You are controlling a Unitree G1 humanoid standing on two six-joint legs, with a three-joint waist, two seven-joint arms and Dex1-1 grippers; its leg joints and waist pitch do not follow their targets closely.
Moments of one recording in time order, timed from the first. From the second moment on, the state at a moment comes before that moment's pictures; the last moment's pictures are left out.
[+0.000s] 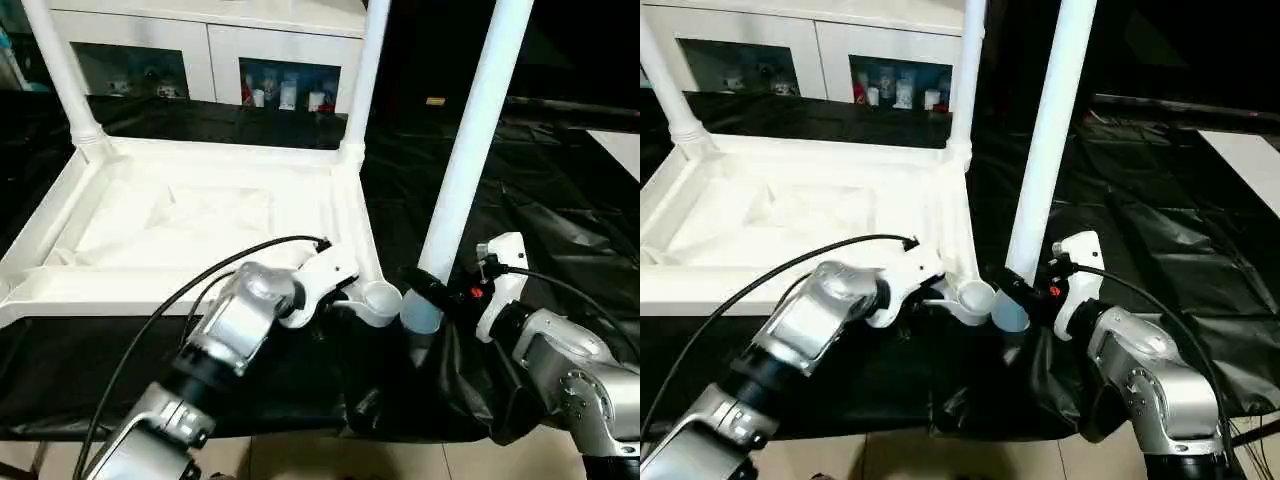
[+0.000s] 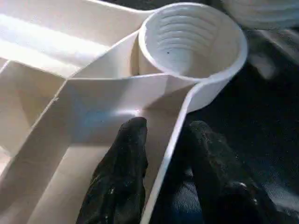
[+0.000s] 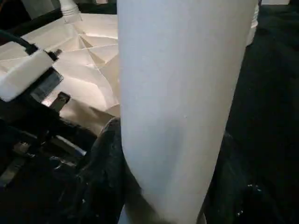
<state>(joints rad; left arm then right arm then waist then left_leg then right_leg) -0.56 0.18 -0.37 0.28 0.20 0.62 -0.93 -0.14 -0.37 -0.06 -0.13 0.46 0.57 0.59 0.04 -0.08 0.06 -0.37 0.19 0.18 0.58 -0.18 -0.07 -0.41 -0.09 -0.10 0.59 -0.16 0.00</state>
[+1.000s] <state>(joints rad) -0.70 0.31 -0.41 0.56 0.13 0.12 -1.17 -0.17 -0.42 -0.03 -0.08 0.42 0.51 0.68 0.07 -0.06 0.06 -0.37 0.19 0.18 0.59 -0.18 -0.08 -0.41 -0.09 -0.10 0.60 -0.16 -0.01</state>
